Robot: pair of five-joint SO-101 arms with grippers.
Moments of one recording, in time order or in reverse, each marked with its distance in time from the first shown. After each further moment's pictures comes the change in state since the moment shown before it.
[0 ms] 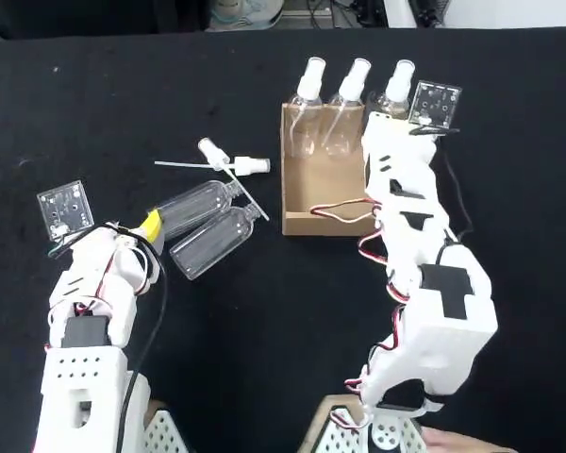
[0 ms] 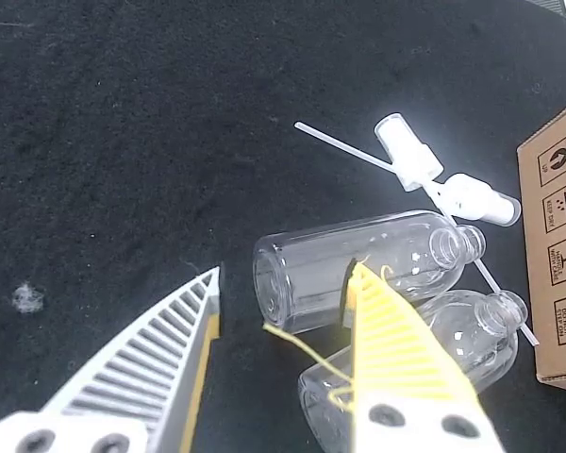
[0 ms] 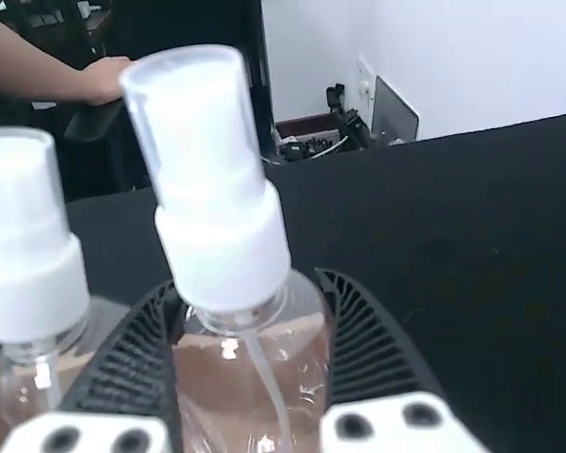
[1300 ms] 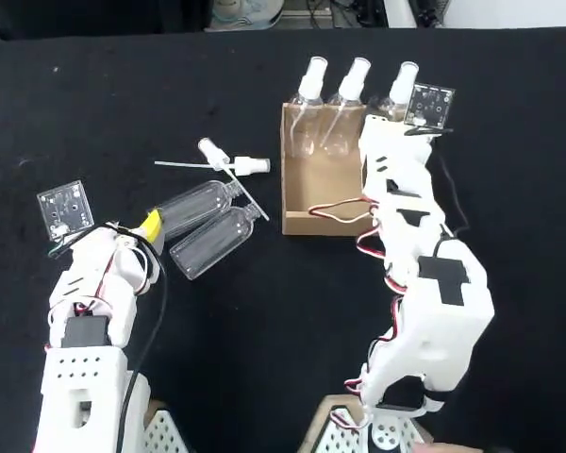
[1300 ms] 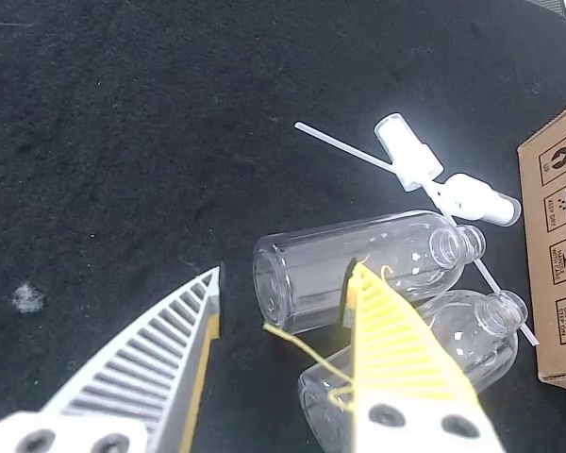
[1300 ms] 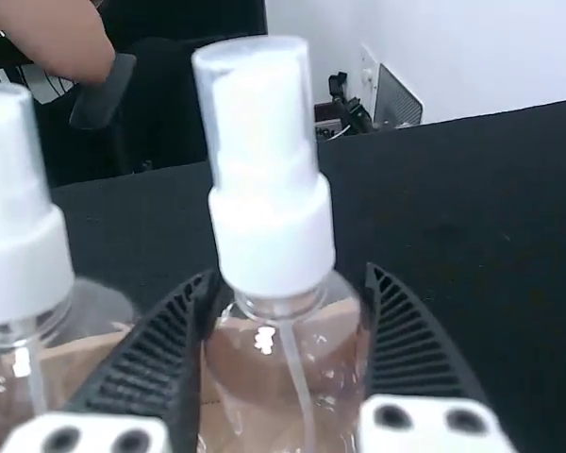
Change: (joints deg) left arm 0.0 0.0 0.0 0.0 0.0; right arm -0.3 4.5 -2.4 -0.1 0.1
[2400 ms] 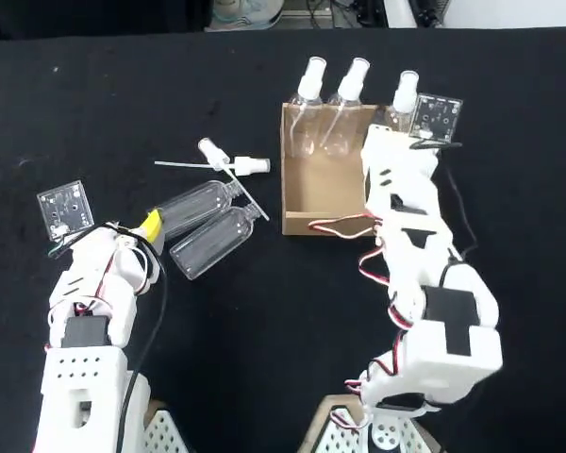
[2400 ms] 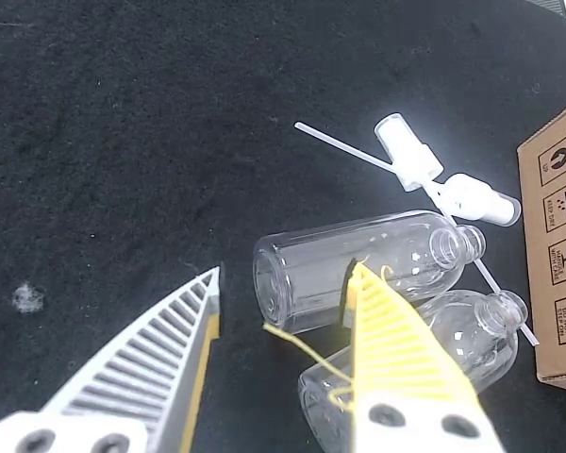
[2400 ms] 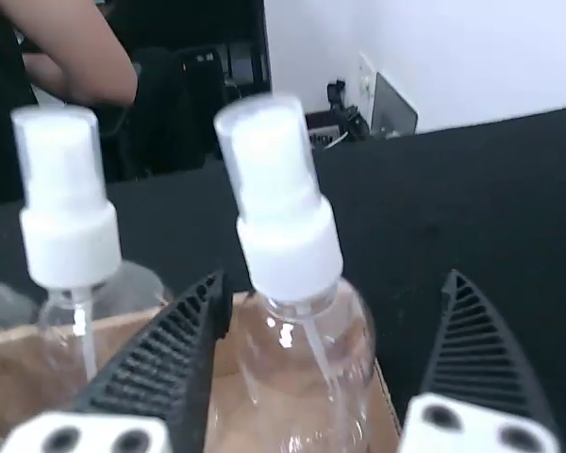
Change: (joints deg) left arm 0.0 0.0 0.0 0.0 0.0; right arm 0.1 -14.5 12.9 0.0 0.0
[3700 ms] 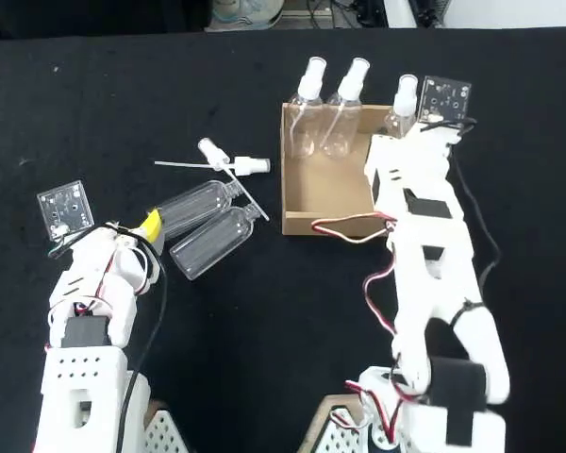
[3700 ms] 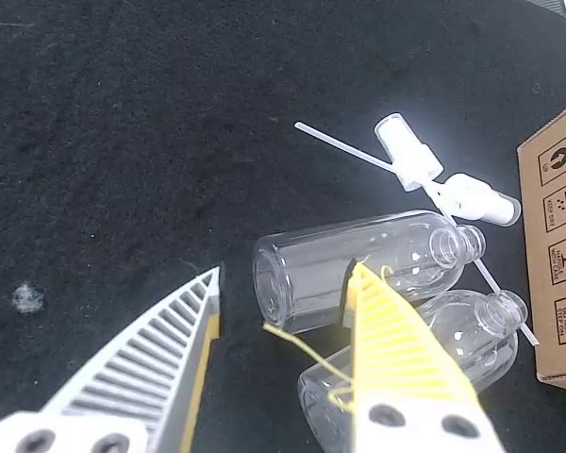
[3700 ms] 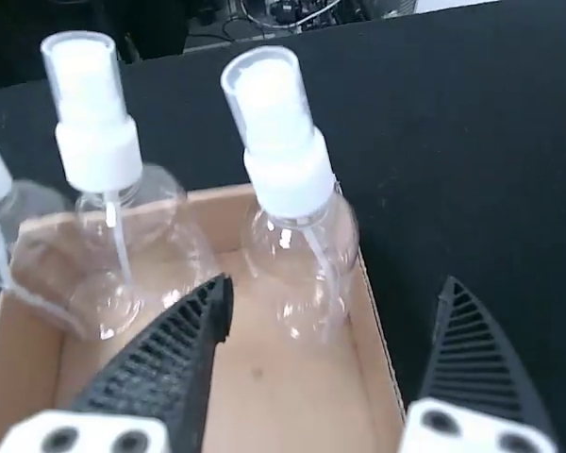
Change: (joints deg) left arm 0.0 0.0 0.0 0.0 0.0; right arm 0.0 -22.9 0.0 42.8 0.0
